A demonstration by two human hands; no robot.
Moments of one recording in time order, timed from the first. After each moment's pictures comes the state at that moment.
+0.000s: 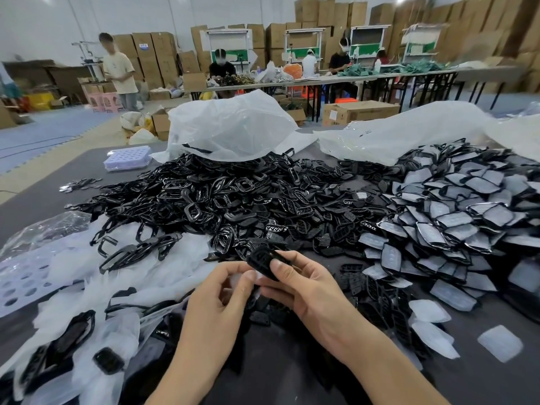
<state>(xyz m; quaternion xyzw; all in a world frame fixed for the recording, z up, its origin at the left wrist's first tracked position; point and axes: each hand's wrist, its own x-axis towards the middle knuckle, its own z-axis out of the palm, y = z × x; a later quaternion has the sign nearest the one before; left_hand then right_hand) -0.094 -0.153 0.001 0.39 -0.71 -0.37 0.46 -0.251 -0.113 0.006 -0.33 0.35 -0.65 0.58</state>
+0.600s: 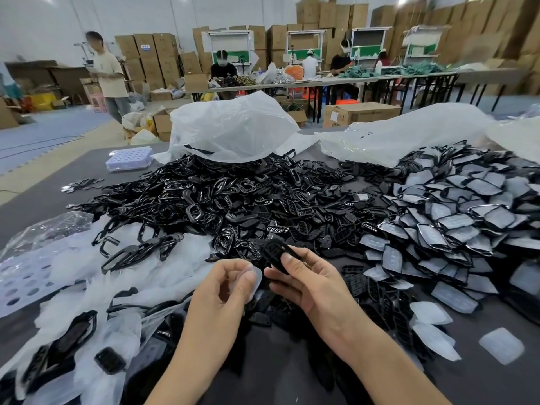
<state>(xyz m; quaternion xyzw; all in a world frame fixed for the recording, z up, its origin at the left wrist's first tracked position) -0.094 -0.153 0.003 0.37 -0.68 -0.44 0.46 -0.255 -0.111 0.010 -0.30 0.37 -0.68 0.56</state>
